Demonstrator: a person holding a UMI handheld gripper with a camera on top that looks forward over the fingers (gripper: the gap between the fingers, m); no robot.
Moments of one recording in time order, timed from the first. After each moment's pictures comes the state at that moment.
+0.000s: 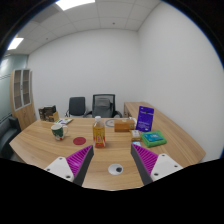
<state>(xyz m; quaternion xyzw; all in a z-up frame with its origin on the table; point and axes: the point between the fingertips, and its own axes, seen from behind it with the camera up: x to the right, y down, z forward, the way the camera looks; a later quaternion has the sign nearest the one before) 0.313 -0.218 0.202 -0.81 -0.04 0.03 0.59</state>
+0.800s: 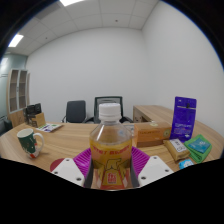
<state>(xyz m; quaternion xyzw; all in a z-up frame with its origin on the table) 0.209 0.090 0.072 -0.77 -0.05 0.05 0.63</state>
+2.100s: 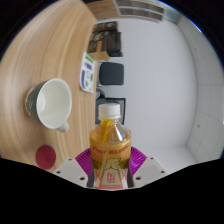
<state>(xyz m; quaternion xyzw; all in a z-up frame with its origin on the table) 0.013 0.108 0.202 -0.54 -0.56 -0.49 0.40</state>
